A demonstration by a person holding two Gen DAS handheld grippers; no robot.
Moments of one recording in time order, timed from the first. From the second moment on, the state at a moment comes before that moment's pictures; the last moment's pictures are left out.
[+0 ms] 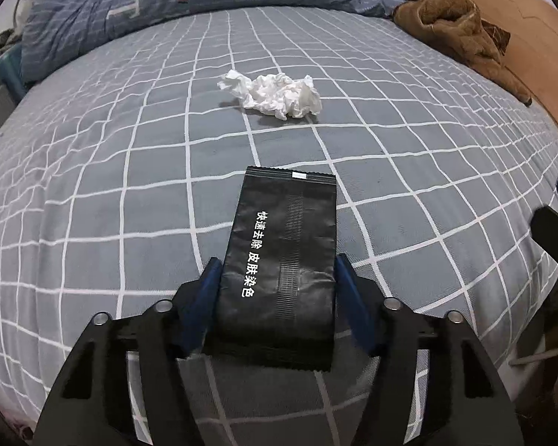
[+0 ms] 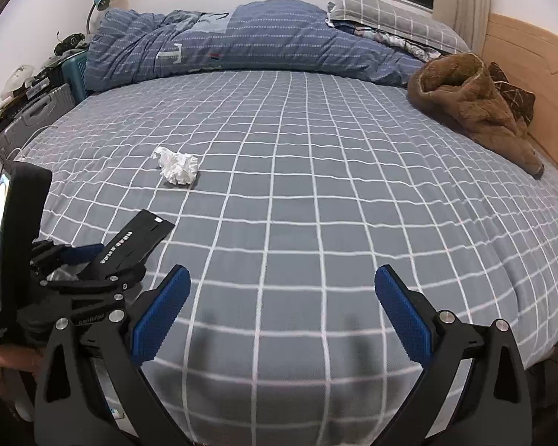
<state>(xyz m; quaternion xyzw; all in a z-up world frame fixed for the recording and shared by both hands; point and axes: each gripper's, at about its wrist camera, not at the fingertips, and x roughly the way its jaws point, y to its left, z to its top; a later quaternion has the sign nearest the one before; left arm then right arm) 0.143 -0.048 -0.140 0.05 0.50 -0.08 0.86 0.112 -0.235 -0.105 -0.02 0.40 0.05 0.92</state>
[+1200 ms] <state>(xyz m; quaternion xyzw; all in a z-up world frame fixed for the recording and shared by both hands) 0.180 0.086 -0.098 -0.02 0.44 0.04 0.89 0.268 -0.104 -0.150 -0.03 0.44 0.13 0.89</state>
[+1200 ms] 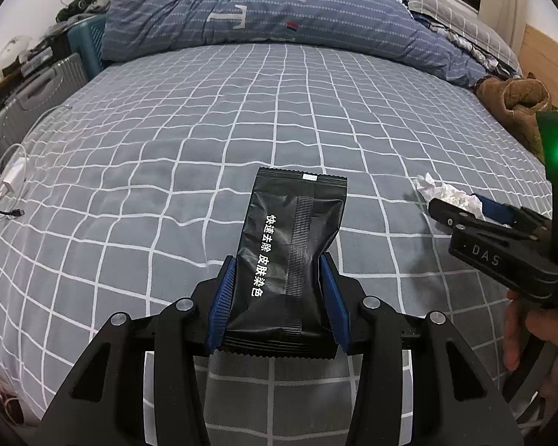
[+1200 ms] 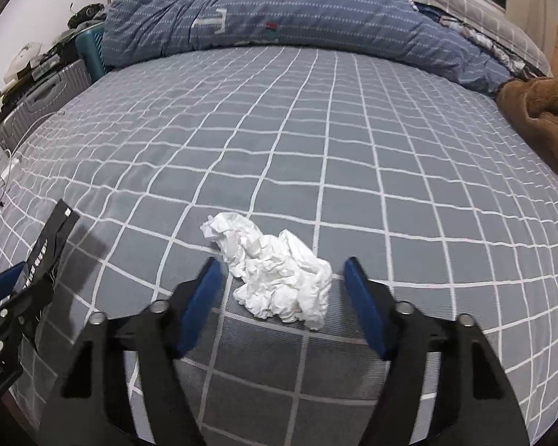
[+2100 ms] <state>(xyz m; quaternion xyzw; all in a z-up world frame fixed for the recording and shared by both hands) 0.157 0.062 -0.088 -0.01 0.43 0.03 0.90 0.210 -0.120 -0.125 -0.06 0.42 0.12 0.90</state>
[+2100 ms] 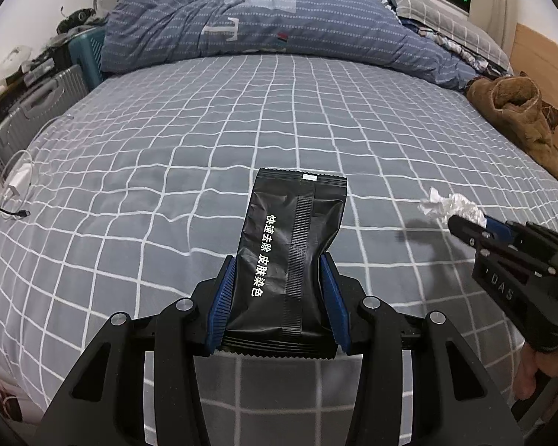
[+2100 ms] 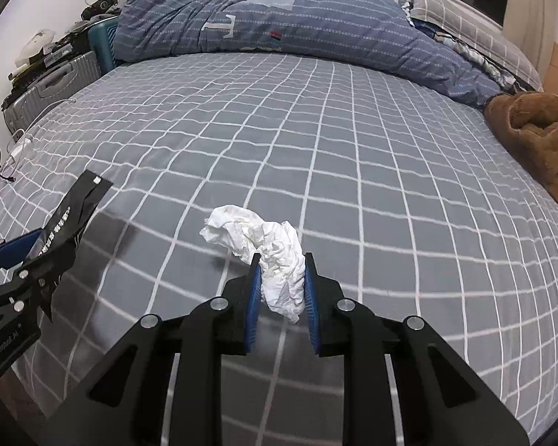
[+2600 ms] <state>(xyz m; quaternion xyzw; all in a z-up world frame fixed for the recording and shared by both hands) 0.106 0.043 -0.082 -0.01 0.42 0.02 0.90 0.146 -0.137 -0.107 -0.06 0.41 0.12 0.90</state>
